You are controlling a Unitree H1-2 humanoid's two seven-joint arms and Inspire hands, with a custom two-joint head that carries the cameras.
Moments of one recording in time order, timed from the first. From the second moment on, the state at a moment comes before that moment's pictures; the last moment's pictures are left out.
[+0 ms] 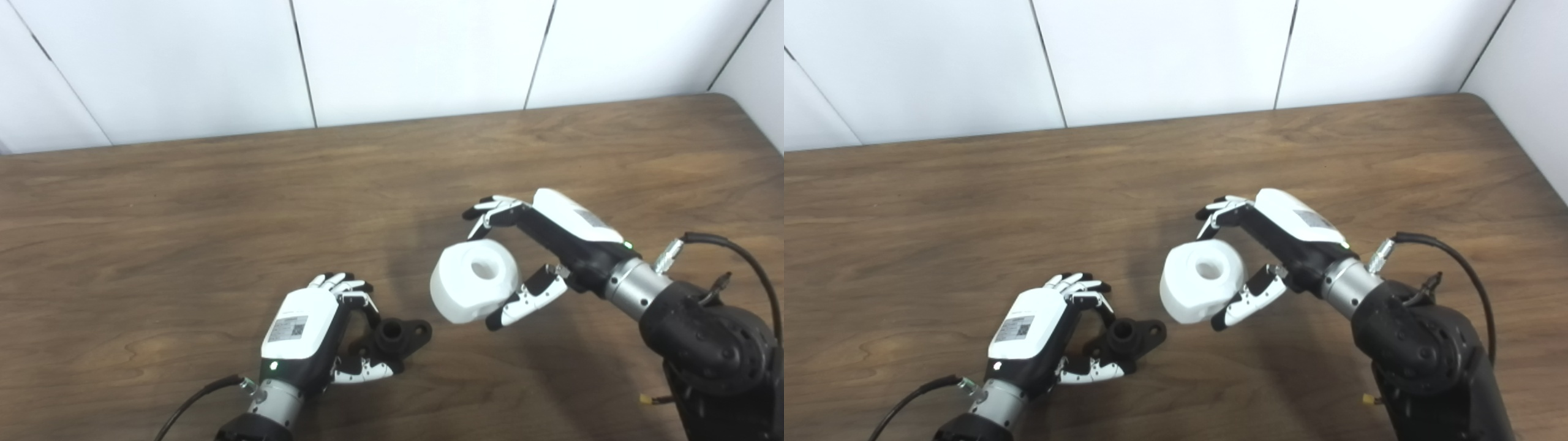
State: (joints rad) left arm 0.14 0.13 -0.42 -0.42 1.06 0.15 -0.29; right arm -0.10 -0.35 0.10 -0.78 -0.69 0.47 0.78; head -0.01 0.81
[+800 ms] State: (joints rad) left arm 0.13 0.13 -0.44 -0.42 1.07 0.19 -0.31; right arm -0.12 -0.25 0.22 -0.79 -0.74 0.46 0.73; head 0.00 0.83
